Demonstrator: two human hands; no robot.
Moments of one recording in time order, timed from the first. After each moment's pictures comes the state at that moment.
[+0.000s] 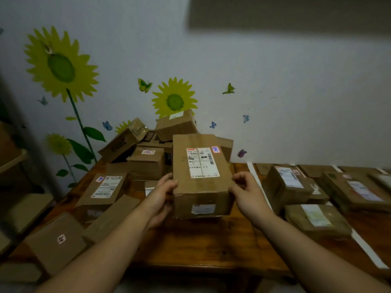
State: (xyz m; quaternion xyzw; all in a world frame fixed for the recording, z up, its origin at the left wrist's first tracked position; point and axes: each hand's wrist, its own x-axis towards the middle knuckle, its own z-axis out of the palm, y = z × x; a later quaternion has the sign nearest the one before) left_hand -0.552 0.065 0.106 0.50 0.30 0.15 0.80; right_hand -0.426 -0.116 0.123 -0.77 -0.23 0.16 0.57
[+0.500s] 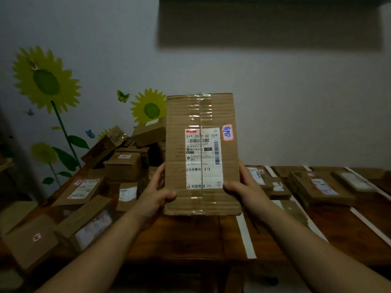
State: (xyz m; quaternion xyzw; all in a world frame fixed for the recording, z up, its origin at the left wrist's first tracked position) left_hand -0.539 -0.072 0.140 0.61 0.13 0.21 0.75; right_hand -0.397 -0.264 0.165 -0.66 -0.33 0.26 0.62
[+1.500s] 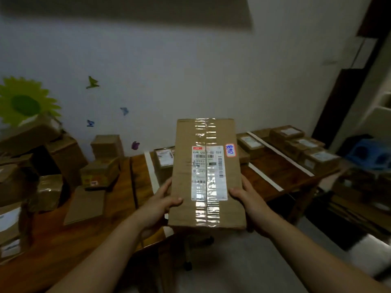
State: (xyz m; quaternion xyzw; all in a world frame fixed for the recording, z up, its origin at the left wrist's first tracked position) left_hand -0.402 -0.278 0.104 0.65 0.11 -0.08 0.75; right_hand -0.339 -0.510 0.112 -0.72 -0.13 0.17 0.67
